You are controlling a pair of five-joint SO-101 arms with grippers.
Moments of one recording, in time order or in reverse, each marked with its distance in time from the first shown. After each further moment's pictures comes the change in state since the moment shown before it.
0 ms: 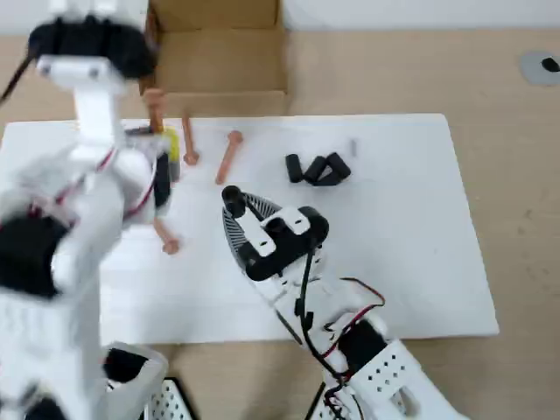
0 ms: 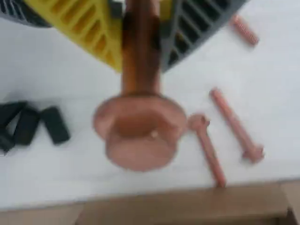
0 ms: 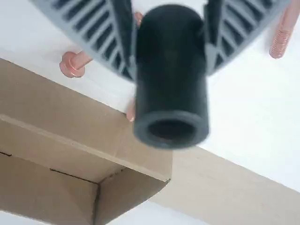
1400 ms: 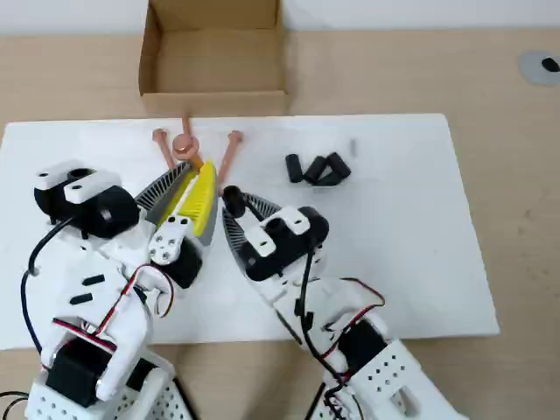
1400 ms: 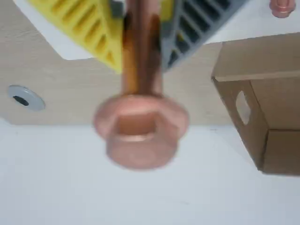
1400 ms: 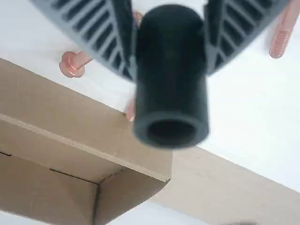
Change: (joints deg) left arm 11.9 -51.9 68.7 -52.1 9.6; right arm 0.0 0.0 0.0 0.0 0.0
